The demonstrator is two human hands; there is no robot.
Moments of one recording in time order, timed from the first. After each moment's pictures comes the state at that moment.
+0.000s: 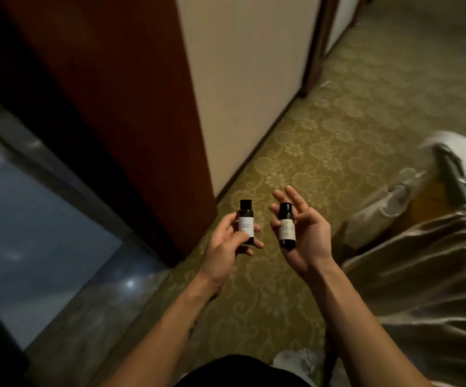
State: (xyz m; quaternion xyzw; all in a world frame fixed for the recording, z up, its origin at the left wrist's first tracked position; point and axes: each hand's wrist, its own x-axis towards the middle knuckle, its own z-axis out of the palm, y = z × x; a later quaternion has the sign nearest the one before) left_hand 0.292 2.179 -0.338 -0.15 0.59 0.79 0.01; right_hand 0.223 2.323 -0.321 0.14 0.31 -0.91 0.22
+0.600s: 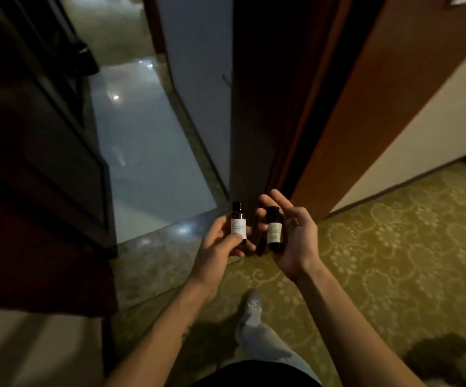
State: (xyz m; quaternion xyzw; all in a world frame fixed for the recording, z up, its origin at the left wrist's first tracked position) left_hand 0.490 1.874 -0.350 -0.35 0.50 0.76 -0.23; right_hand 0.353 1.943 -0.320 0.05 0.38 -0.78 0.49
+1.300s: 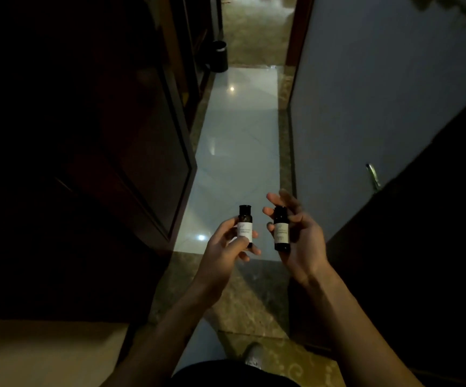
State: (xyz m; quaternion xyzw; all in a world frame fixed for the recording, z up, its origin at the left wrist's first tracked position) left_hand 0.460 1.537 -0.350 -0.48 0.43 0.66 -0.38; right_hand 0.297 1.533 -0.328 -0.12 0.38 -0.63 0.66
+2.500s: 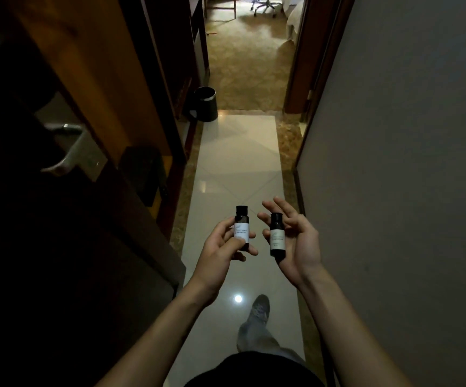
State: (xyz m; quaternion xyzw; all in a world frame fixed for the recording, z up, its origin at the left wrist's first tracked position) left_hand 0.402 0.751 -0.358 -0.46 0.45 0.66 -0.38; right_hand 0.242 0.760 -0.342 -0.10 0.39 -0.65 0.64
